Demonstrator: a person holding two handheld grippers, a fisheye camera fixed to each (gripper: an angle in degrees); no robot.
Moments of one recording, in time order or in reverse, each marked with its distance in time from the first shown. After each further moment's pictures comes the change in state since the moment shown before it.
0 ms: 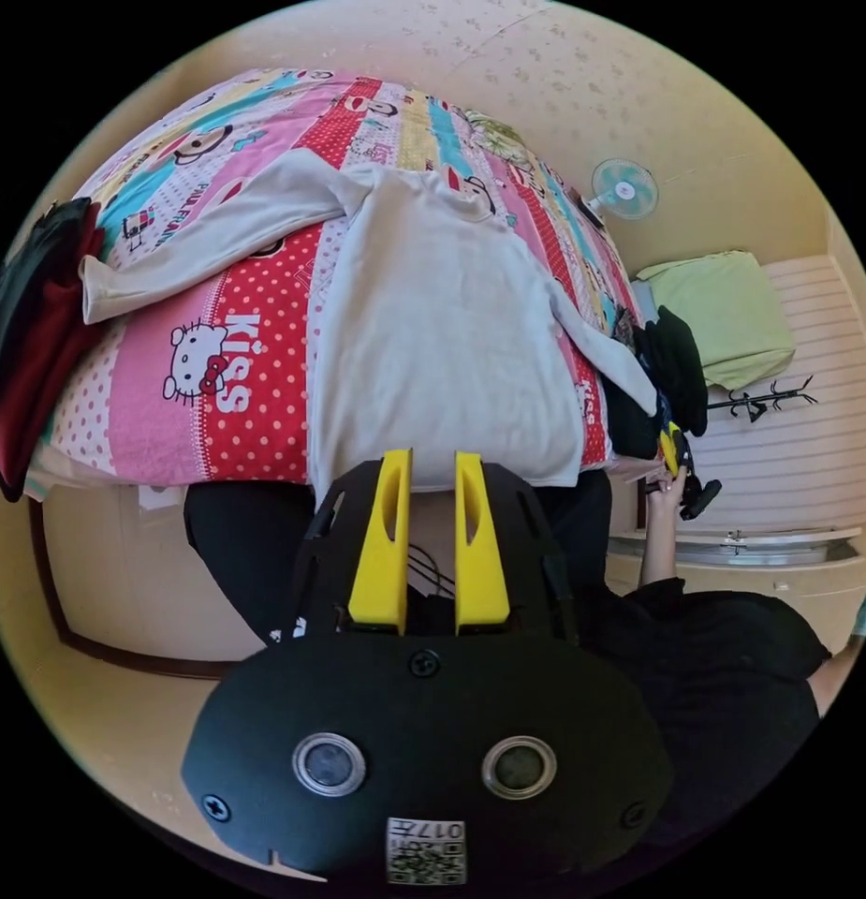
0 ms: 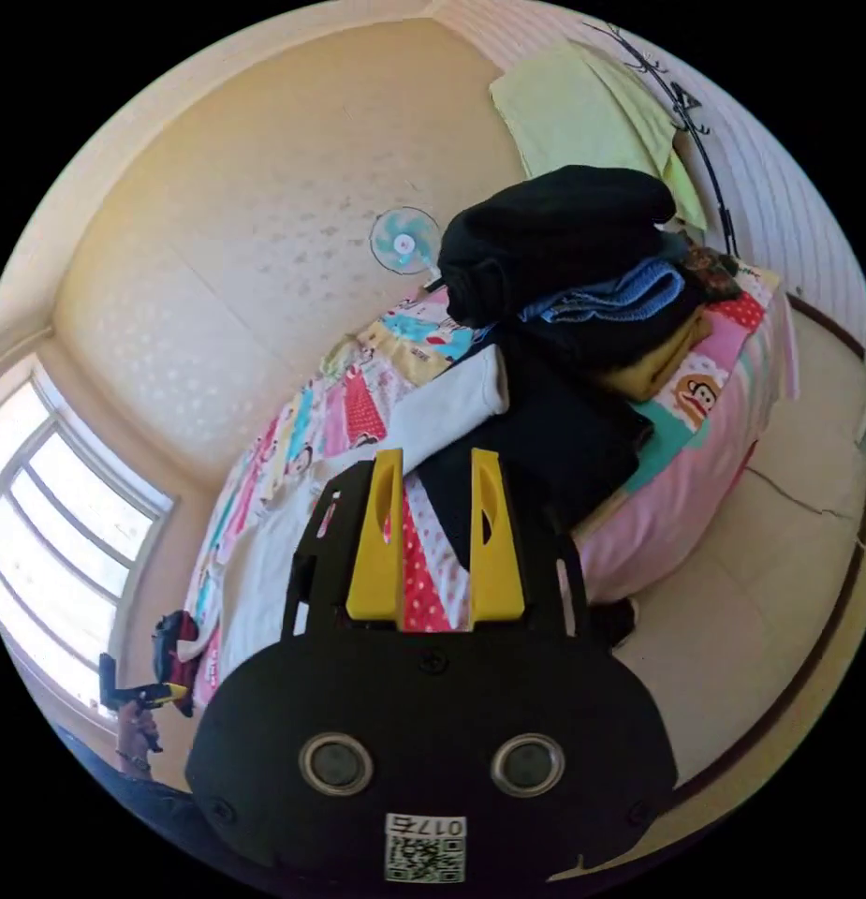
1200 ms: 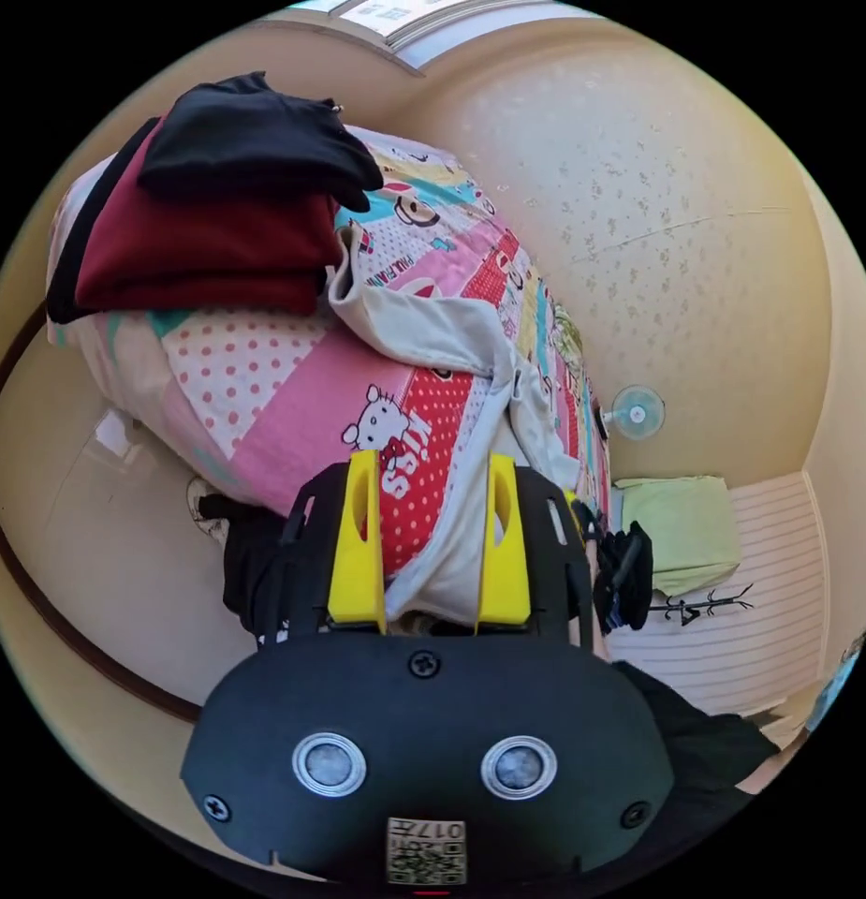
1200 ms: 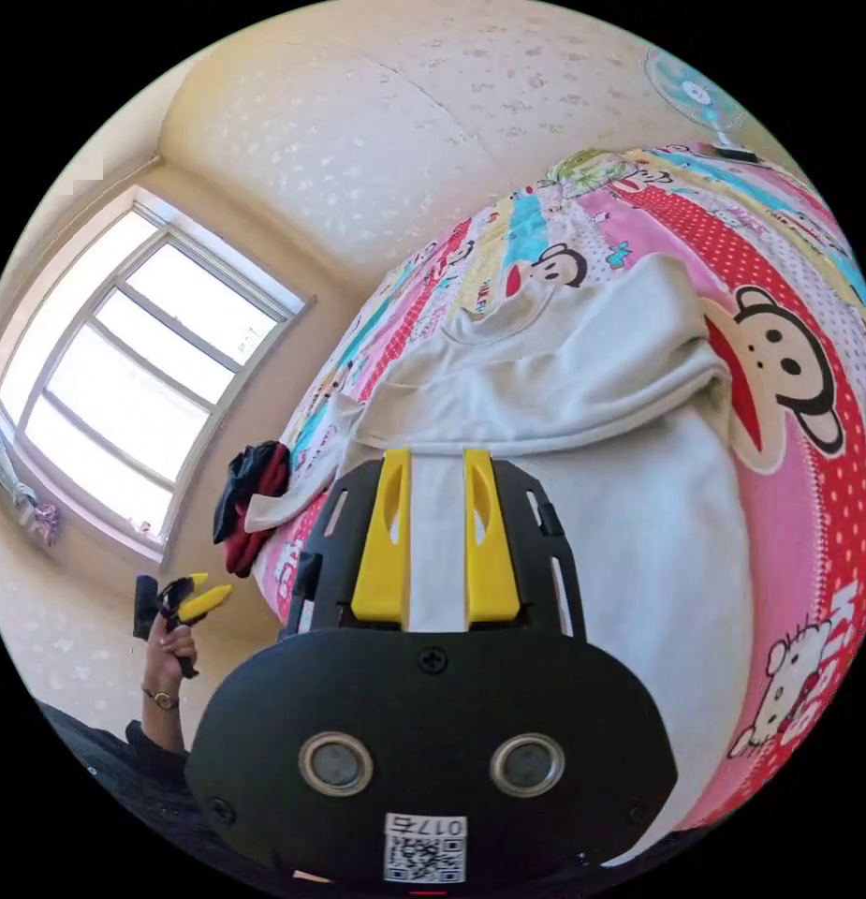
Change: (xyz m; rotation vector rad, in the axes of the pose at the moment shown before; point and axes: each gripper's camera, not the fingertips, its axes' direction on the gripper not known) left arm -0.176 0.046 -0.032 0.464 0.153 -0.450; right arm -0.224 0.155 0.135 -0.571 -0.288 -0.386
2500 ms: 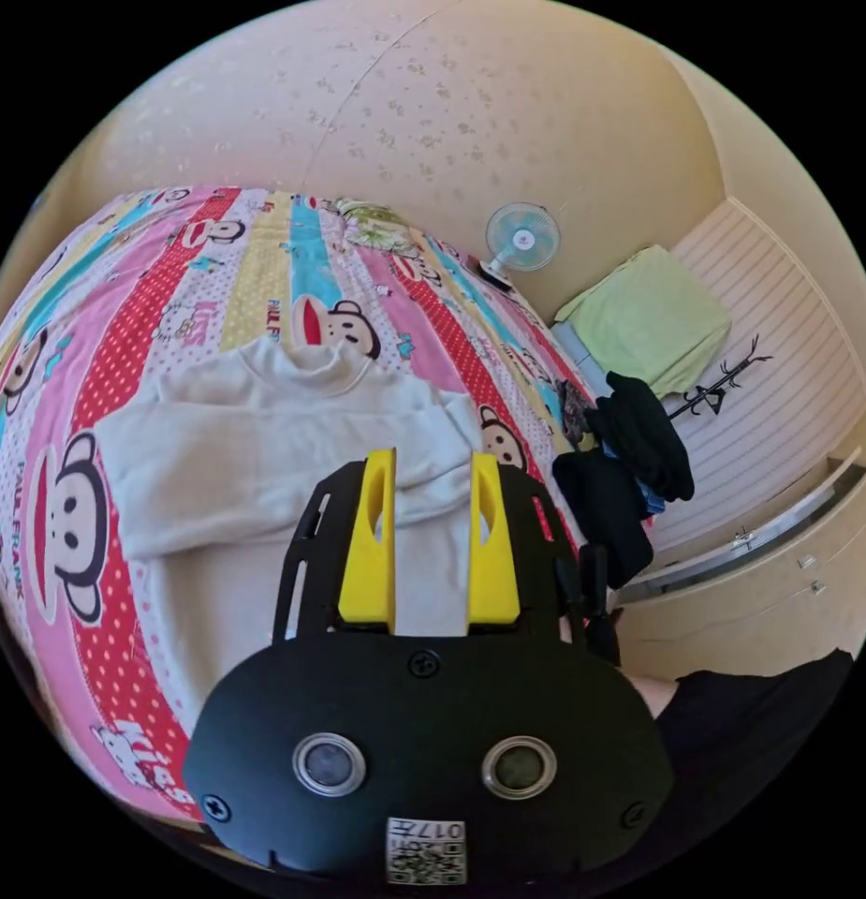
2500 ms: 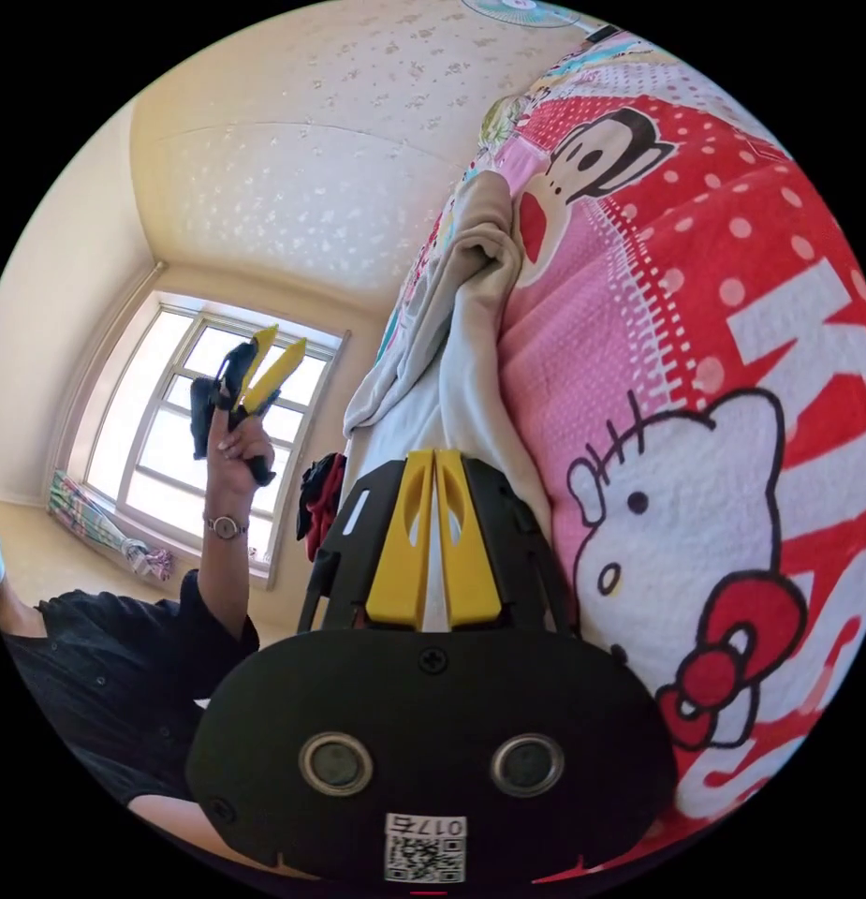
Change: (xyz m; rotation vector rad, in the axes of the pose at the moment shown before) left arm 0.329 0.038 0.368 -0.245 0.070 0.694; right arm 0.203 0.025 -0.044 0.007 -0.396 0.211
